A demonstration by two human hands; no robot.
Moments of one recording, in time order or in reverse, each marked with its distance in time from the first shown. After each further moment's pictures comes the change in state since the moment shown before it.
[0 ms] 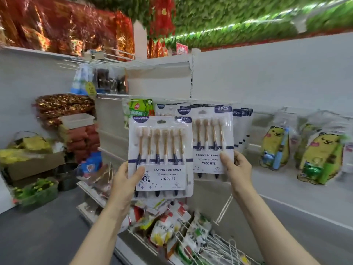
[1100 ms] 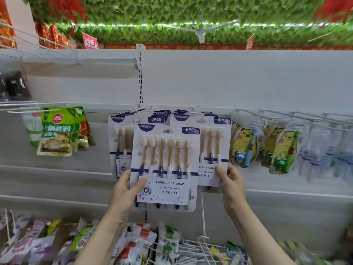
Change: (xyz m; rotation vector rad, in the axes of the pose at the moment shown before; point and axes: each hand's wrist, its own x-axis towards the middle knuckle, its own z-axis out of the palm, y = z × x) left_hand 0.156 -0.045 0.038 -0.162 -0.624 -0.114; right_hand 0.004 0.032 0.030 0.008 0.403 -0.056
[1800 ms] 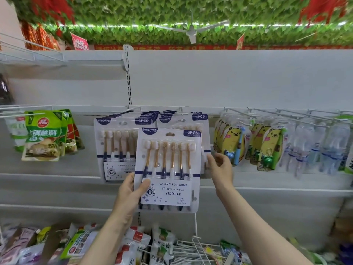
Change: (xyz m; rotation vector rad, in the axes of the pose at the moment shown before) left_hand 0.009 -0.020 0.035 0.001 -0.028 -0.028; right_hand 0.040 -0.014 0.004 -0.369 0.192 0.016
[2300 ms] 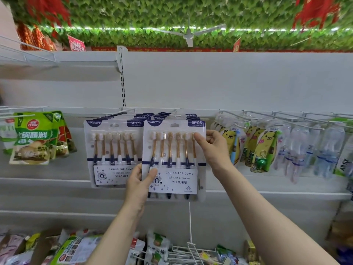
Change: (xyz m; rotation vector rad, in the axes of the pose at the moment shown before) left_hand 0.030 0.002 0.051 -0.026 0.051 0.074; right_hand 0.012 -0.081 -0.001 0.080 -0.223 -0.235
